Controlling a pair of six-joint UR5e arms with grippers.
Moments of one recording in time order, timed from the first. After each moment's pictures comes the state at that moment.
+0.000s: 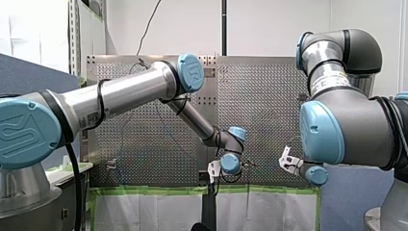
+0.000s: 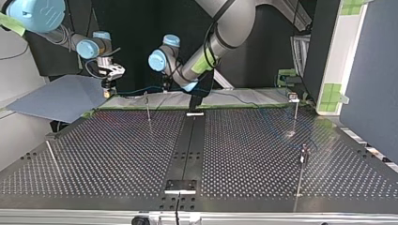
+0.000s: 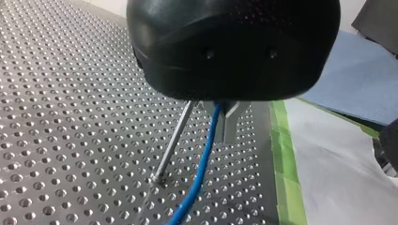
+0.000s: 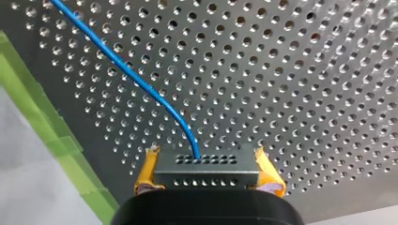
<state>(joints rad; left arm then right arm) -0.78 -2.75 -1.04 -2.84 -2.03 -1.92 1.60 -0.61 1.78 -1.08 1.28 1.91</state>
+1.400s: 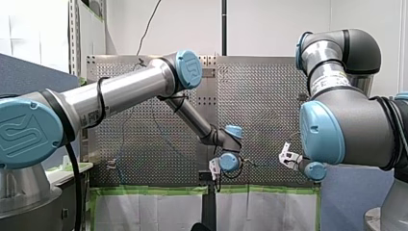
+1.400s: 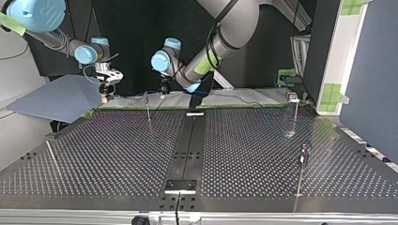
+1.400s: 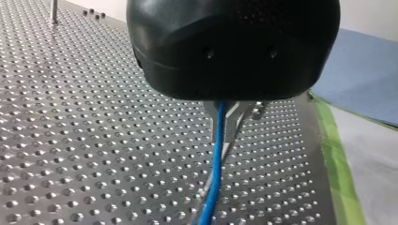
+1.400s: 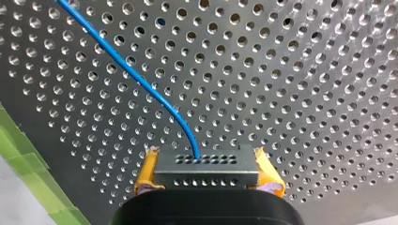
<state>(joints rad) -0.76 -2.73 -1.07 -2.70 -1.99 -1.93 1.60 -0.62 1.71 -1.05 1.28 1.93</state>
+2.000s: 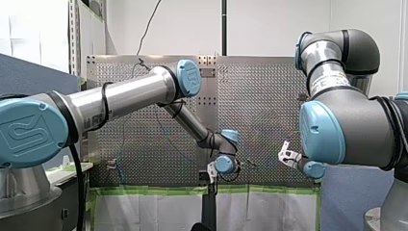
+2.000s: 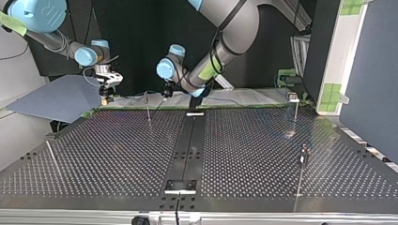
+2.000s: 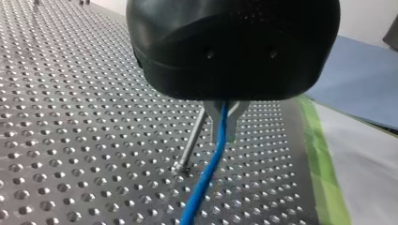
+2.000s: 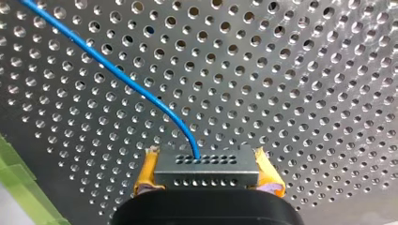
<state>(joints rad) -0.71 -2.79 -1.01 -2.74 -1.89 -1.93 1.61 -0.61 1.69 -1.05 1.28 1.95</state>
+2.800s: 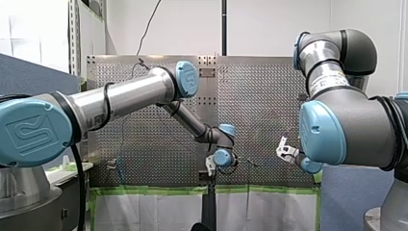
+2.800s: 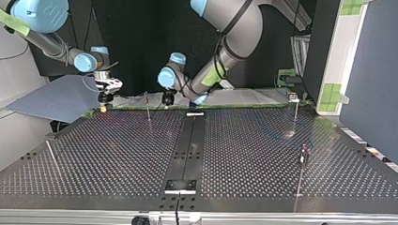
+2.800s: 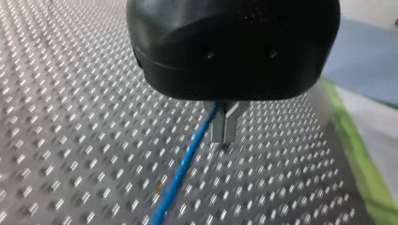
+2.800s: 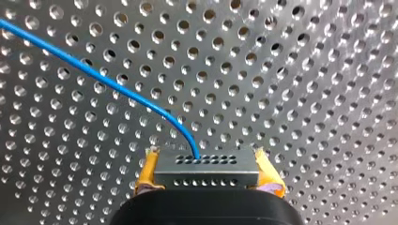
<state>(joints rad) -0.68 -2.79 -0.94 -2.79 -1.87 -1.90 1.63 -0.61 1.62 -1.02 1.29 1.93</state>
